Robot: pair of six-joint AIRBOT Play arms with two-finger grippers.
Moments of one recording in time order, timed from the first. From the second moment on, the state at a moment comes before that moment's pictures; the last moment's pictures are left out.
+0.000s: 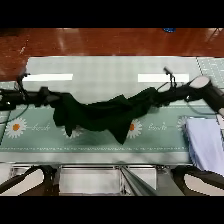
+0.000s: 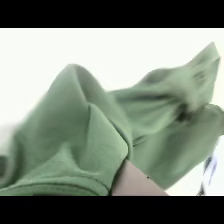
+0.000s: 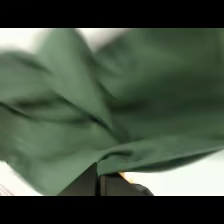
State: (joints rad) left arm 0.33 -1.20 0.89 0.59 -1.20 -1.09; right arm 0.03 -1.30 1.04 -0.77 1.16 1.30
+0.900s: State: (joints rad) left arm 0.45 -0.74 1.71 0.80 -1.28 -1.33; right arm -0.21 -0.72 1.96 -1.24 1.40 1.49
